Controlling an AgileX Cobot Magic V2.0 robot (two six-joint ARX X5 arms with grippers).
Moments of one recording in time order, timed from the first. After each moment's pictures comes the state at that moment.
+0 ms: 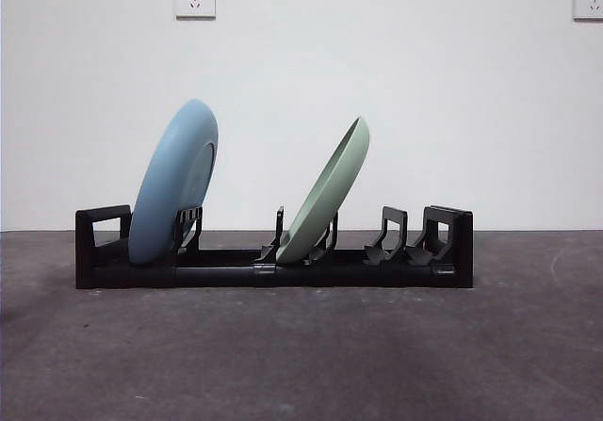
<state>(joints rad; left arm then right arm) -0.17 0.12 0.17 -0.19 0.08 0.24 0.32 0.50 0.67 -0.52 0.03 0.24</state>
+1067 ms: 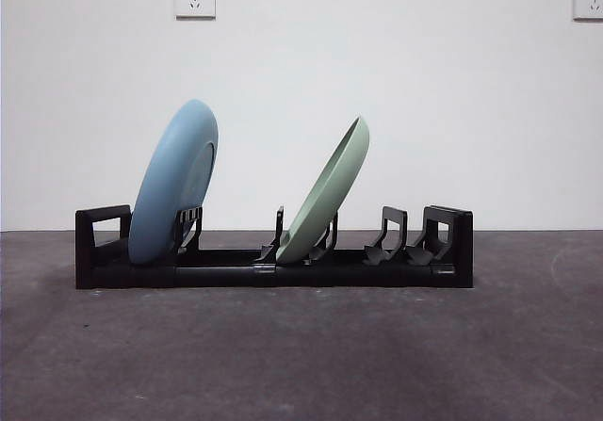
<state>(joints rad) -0.15 0.00 0.02 -0.18 0.07 0.16 0.32 0.50 0.67 -0.52 0.03 0.24</state>
